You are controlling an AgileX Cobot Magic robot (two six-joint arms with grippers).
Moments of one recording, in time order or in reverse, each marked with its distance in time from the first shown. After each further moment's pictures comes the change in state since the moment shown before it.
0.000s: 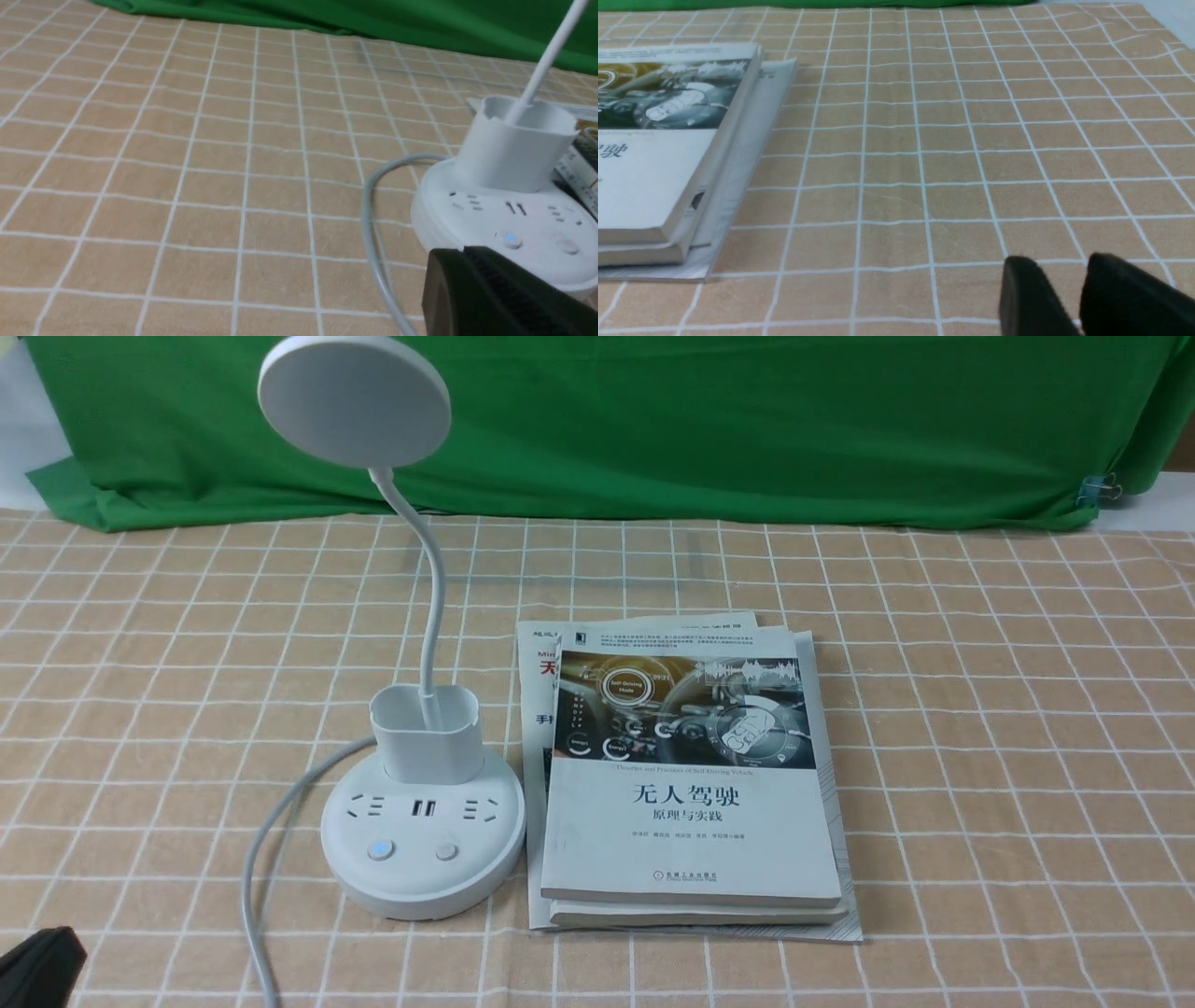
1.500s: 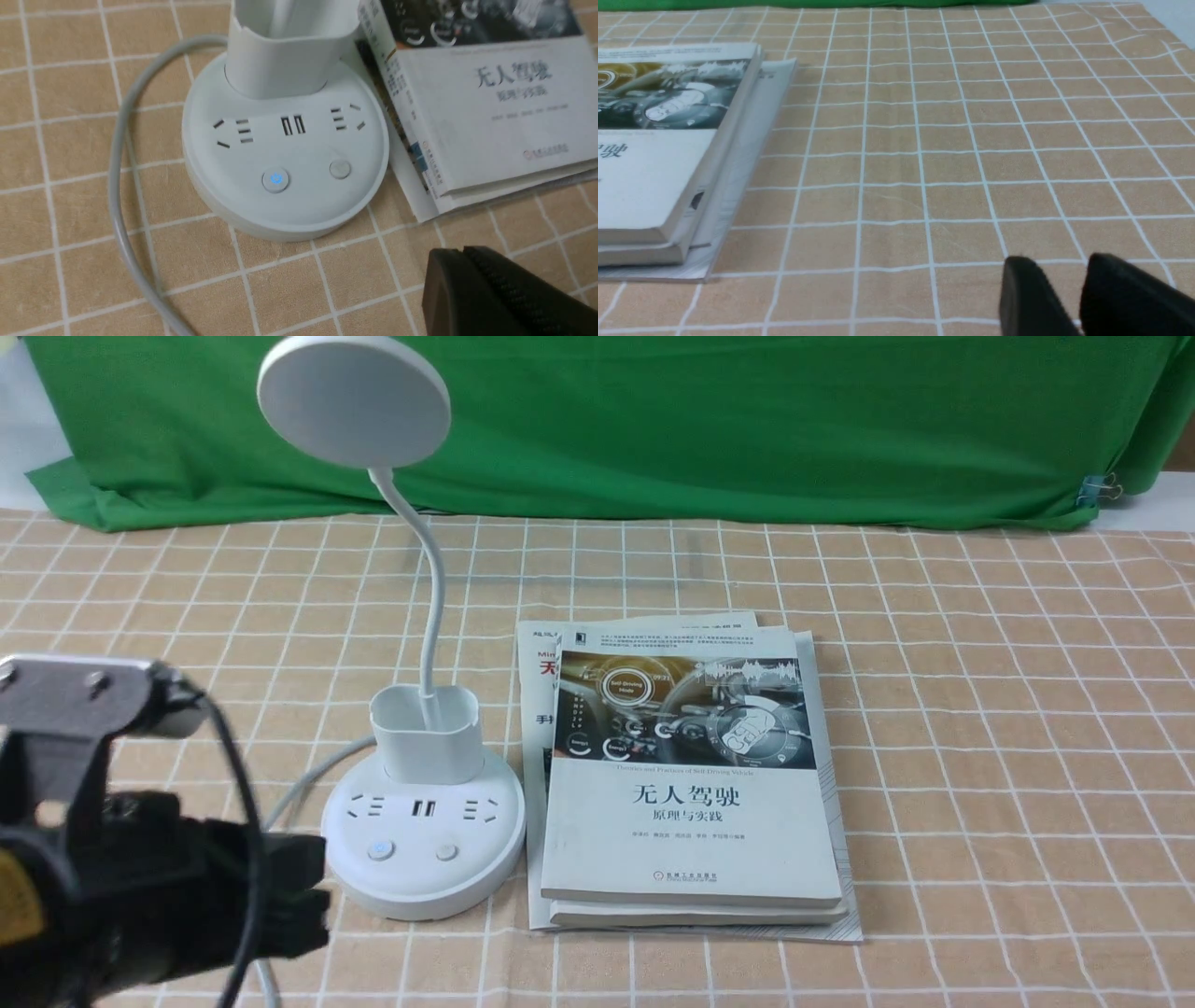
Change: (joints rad) right arm 0.000 0.000 0.000 0.000 0.000 0.000; left arm -0.415 0.663 -0.506 -0.019 0.242 -0.123
